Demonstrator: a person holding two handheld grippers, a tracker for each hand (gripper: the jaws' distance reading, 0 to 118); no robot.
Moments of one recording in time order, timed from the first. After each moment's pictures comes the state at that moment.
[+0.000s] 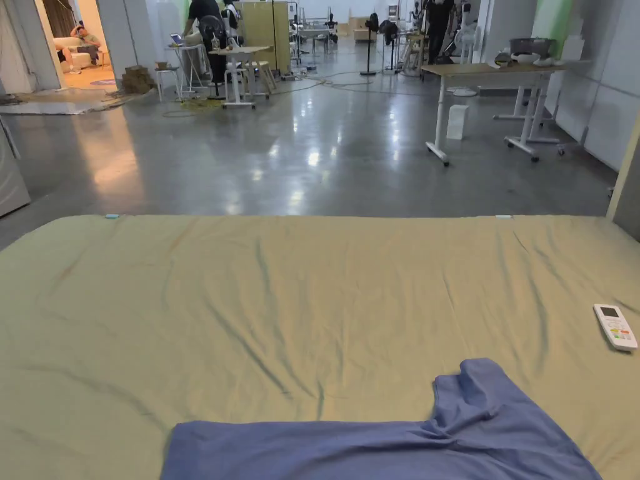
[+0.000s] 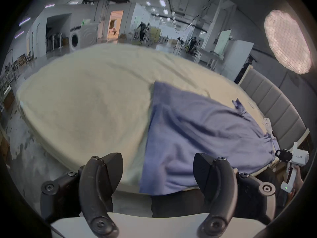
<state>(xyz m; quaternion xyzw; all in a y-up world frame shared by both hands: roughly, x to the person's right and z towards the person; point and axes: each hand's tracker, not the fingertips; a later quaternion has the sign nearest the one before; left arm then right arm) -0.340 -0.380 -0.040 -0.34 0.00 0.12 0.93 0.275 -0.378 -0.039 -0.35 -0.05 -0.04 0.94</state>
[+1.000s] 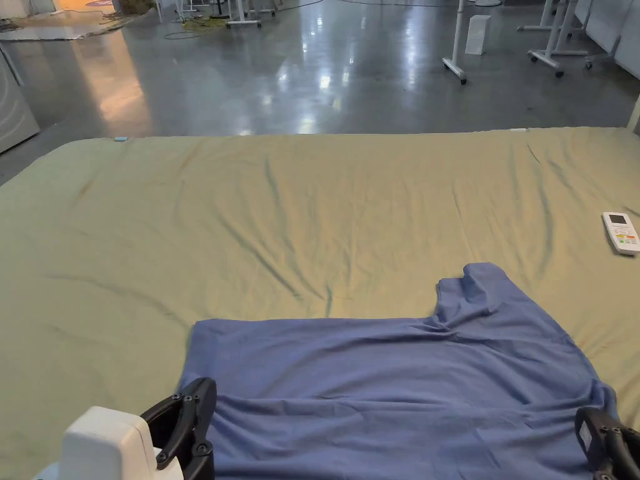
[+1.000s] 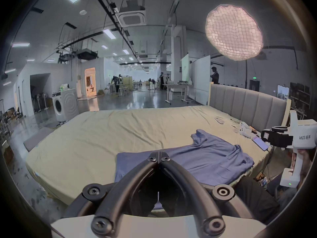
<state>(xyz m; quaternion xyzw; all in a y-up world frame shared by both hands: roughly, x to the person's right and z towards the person) -0.216 -0.242 0.031 -0.16 -0.06 -0.02 0.99 0.170 -0.265 0.024 -0.16 0.07 0.02 0.98</state>
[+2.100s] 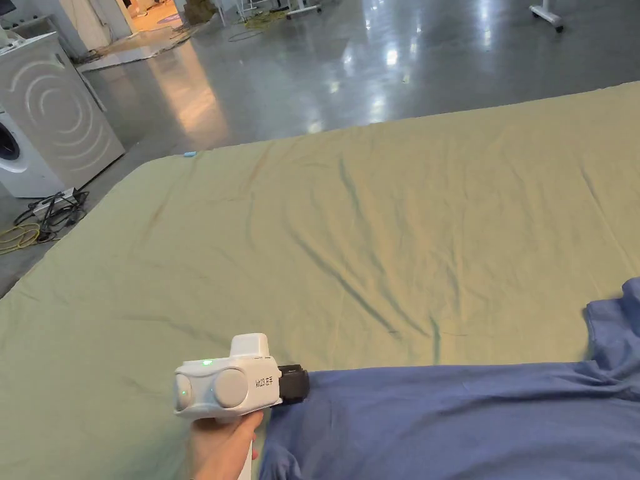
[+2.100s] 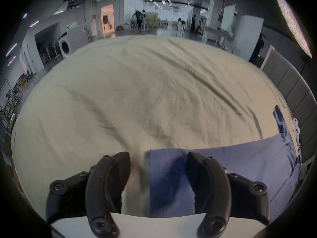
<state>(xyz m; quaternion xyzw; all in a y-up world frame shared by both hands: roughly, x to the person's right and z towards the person) -0.338 -0.423 -0.332 -0.48 0.03 0.04 0.88 0.168 -0.331 -0.021 -0.30 0.07 0.00 0.95</state>
